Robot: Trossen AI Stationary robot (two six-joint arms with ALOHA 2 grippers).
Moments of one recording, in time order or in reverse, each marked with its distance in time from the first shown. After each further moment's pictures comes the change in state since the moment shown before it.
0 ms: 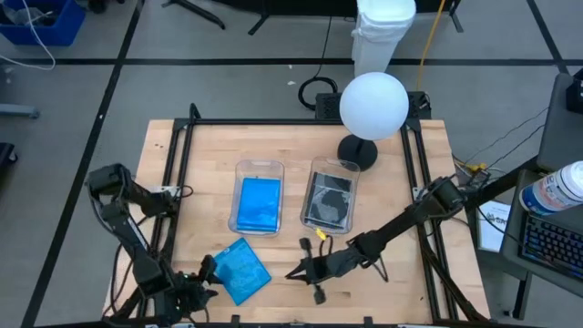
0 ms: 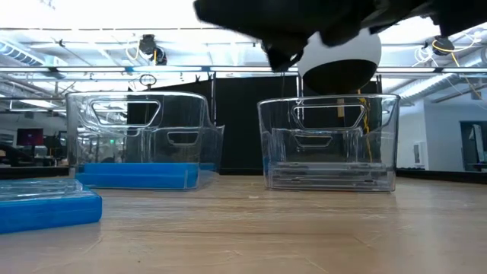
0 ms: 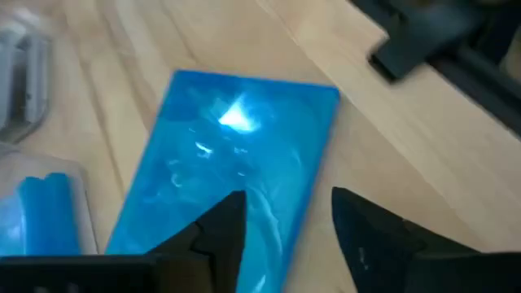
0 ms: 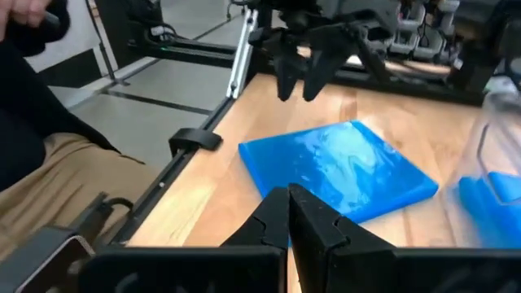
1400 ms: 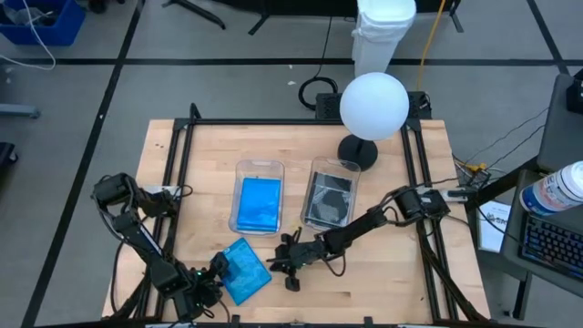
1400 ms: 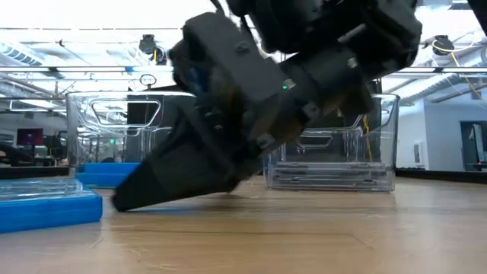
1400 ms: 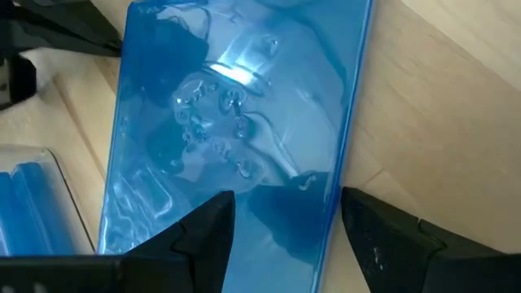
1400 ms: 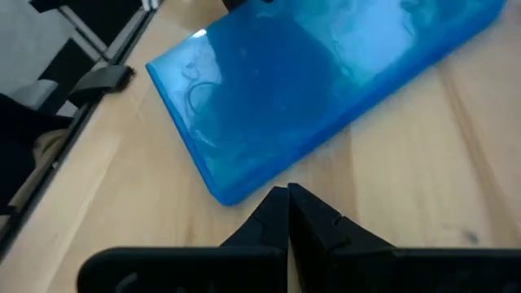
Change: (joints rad) left arm 0.108 0.144 0.034 -0.103 0.136 0.123; right arm -0.165 0.327 0.251 -0.180 -0.231 0.356
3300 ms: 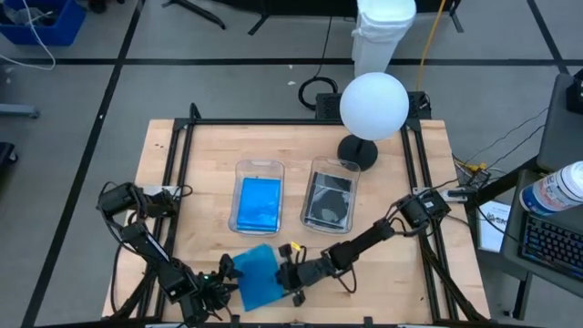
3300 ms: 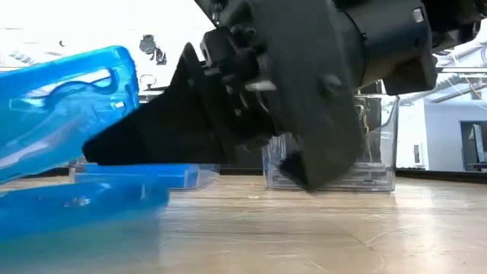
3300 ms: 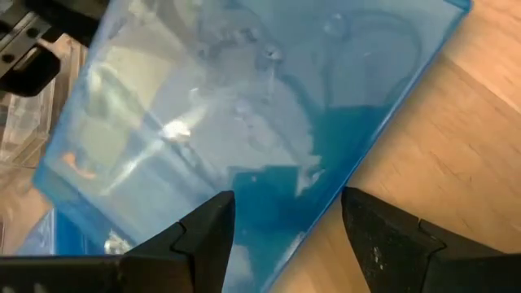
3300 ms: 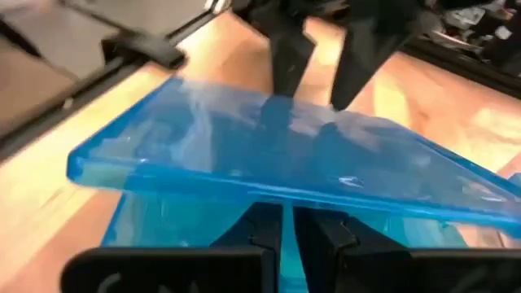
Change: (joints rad) left arm 0.014 0.094 -0.001 0.187 -0.216 -0.004; right arm 0.126 -0.001 0.034 0.086 0.241 -0.538
